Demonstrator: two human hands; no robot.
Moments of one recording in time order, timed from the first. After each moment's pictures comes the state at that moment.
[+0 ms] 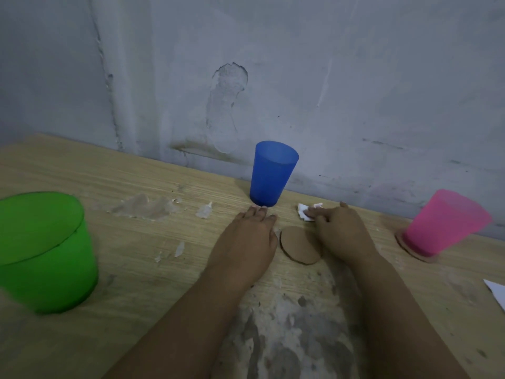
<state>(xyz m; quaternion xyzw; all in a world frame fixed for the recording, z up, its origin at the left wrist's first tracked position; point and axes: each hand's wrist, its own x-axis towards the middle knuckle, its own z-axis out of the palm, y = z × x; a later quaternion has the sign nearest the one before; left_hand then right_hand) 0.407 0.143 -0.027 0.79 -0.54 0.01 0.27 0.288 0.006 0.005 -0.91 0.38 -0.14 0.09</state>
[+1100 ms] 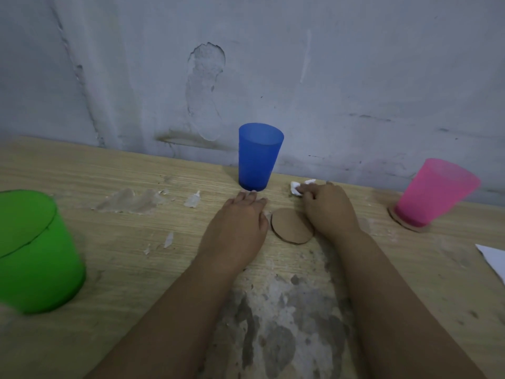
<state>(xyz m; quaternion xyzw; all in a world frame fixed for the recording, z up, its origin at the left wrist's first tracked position) 0.406 0.146 -0.024 0.80 -0.55 0.01 0.27 0.295 0.009 -0.002 -0.88 0.41 -0.20 0.11</state>
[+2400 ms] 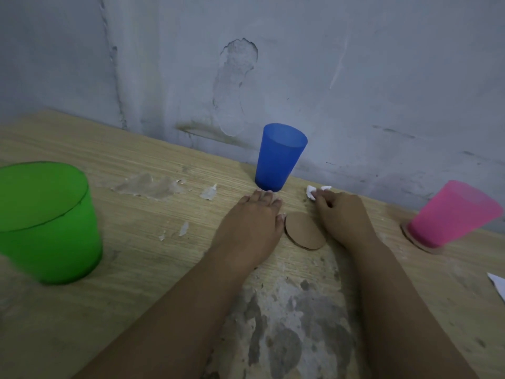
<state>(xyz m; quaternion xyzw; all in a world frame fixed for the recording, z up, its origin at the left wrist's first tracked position) 0.408 0.141 -0.028 0.80 -0.56 0.02 0.21 0.292 0.001 -0.001 -0.90 0.39 -0.19 0.10</state>
